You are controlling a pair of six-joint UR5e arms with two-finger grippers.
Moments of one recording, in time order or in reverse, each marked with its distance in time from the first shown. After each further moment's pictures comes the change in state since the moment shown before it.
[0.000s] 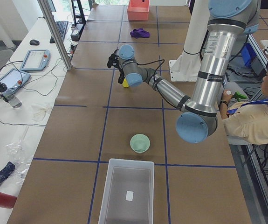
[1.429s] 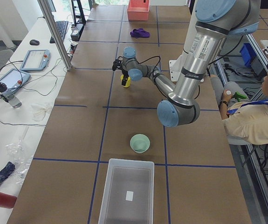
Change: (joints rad) left arm 0.220 -0.193 0.208 0.139 0.248 -0.027; right arm 0.001 -0.022 -0.012 0.003 0.005 0.000
